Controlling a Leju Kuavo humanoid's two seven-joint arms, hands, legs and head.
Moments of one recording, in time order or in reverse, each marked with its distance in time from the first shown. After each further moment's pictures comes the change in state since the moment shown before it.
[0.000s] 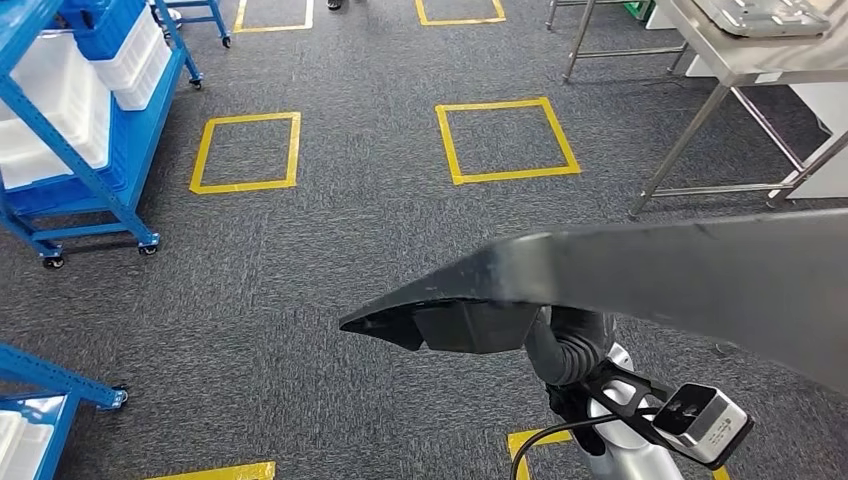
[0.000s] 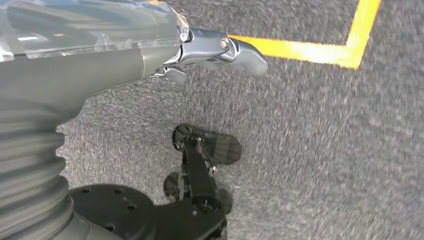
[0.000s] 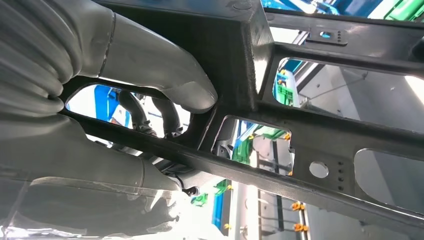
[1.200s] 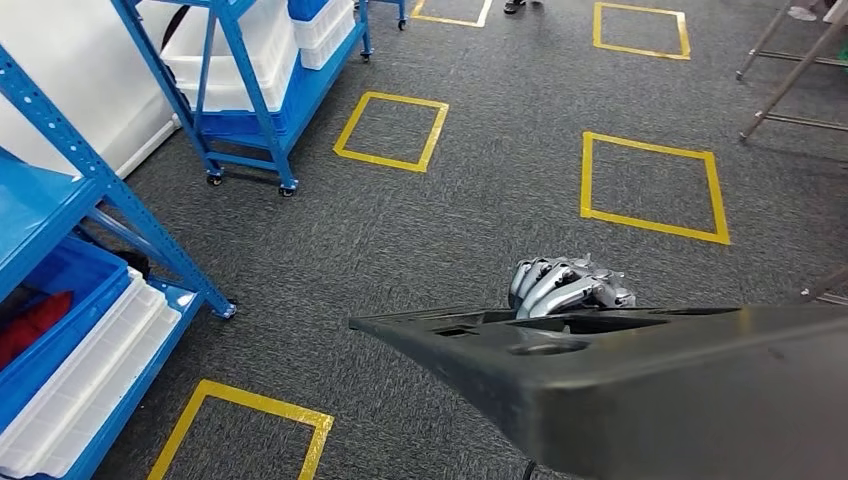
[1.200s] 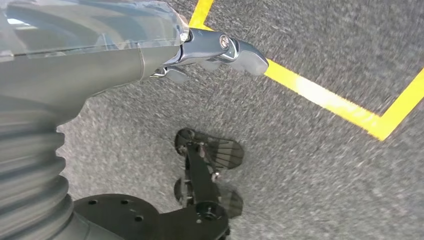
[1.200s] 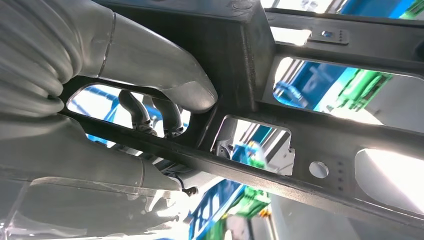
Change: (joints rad) left arm 0.005 0.015 -0.030 0.000 -0.015 -0.015 0.009; right arm 0.059 -0.002 -0.043 -0.067 0.038 0.028 0.000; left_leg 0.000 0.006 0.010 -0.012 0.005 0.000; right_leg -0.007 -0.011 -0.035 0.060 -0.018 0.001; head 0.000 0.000
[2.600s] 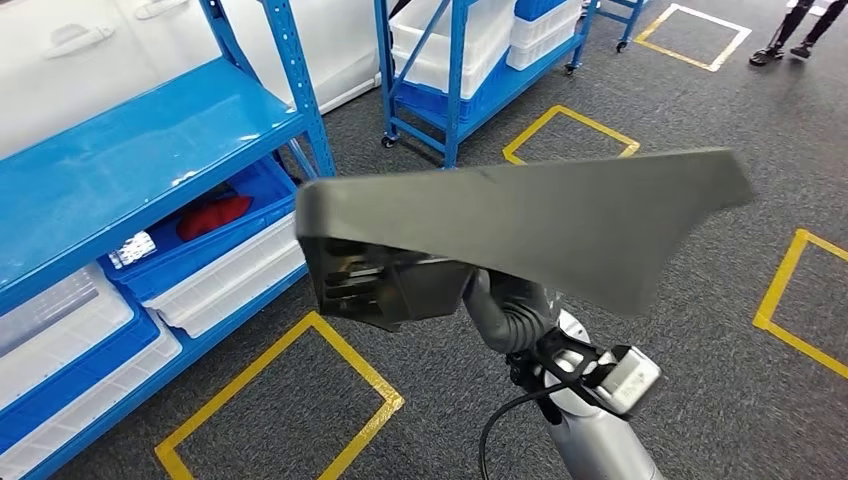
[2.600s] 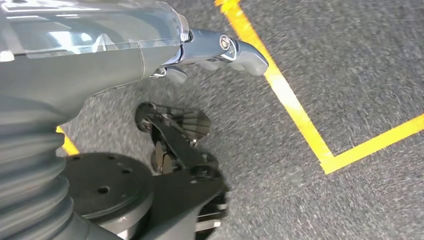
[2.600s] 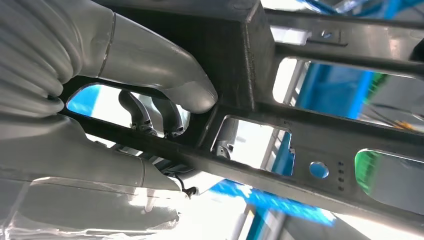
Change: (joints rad) left arm -0.002 -0.047 0.000 0.000 0.006 -0.023 -0.161; right arm -0.174 0.077 0.104 0.211 0.021 -0.058 0.008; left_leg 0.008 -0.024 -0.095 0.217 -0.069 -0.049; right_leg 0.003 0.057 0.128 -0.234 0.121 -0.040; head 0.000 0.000
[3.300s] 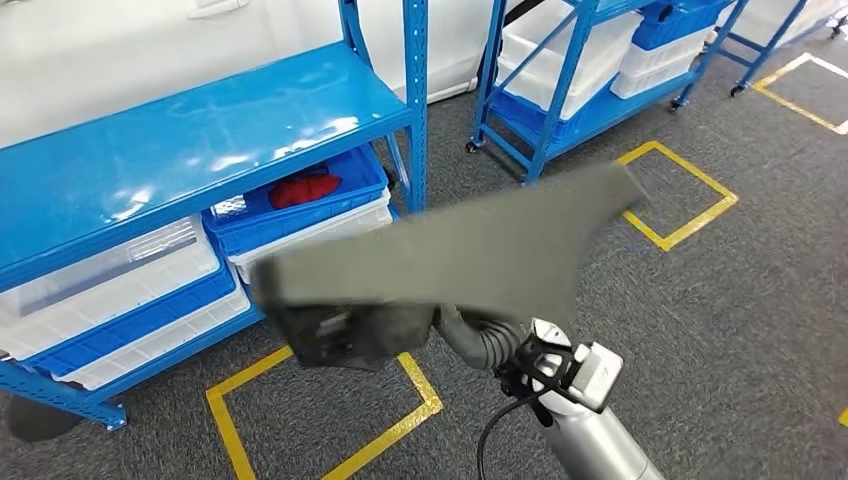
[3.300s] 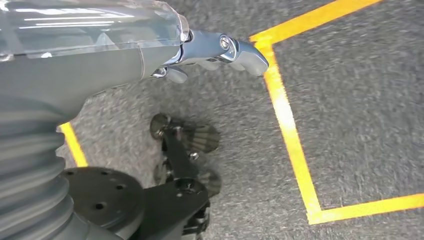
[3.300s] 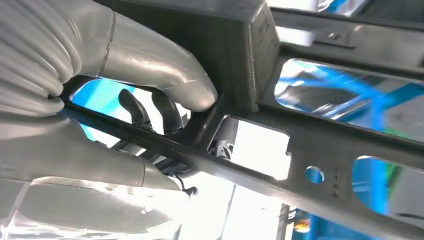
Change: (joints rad) left arm -0.005 -0.010 0.008 0.000 0.002 0.033 0.034; right arm -0.035 -0.028 0.074 0.120 -0.023 0.105 0.008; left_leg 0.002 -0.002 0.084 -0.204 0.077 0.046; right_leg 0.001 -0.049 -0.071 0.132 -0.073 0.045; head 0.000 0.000
